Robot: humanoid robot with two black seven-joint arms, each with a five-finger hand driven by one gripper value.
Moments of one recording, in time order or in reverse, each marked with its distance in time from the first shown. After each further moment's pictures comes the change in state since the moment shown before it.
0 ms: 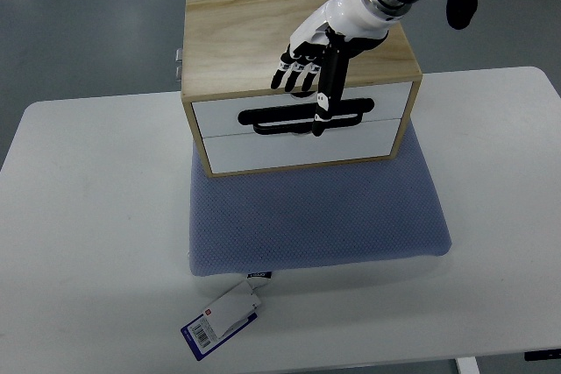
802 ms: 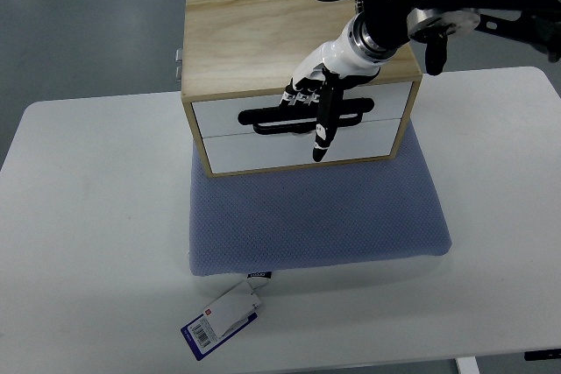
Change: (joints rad) left arm 0.000 0.000 -0.004 0.005 0.000 0.000 0.000; right arm -0.109 0.048 -0.004 -0.003 -0.092 -0.082 -0.006
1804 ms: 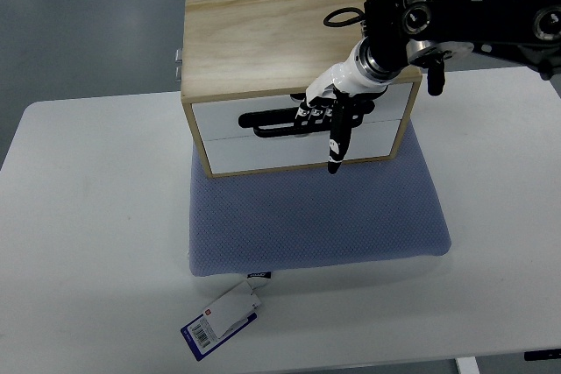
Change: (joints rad) left arm 0.000 0.000 -0.001 0.000 -0.001 0.000 0.000; right arm -0.070 0.010 -0.016 -0.018 -0.073 0.017 0.003
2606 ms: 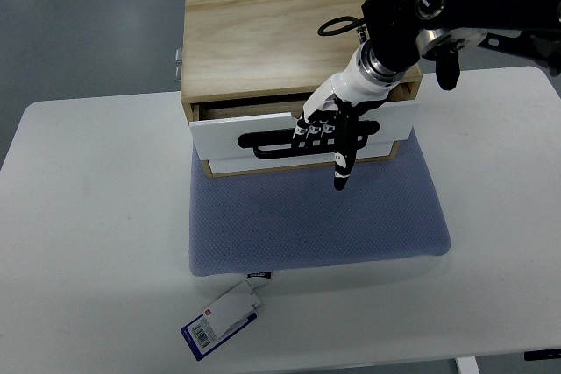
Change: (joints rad) left arm 0.000 0.000 0.002 0.003 0.000 0.002 0.000; right arm 0.029 -0.026 0.011 0.040 0.050 0.136 0.006
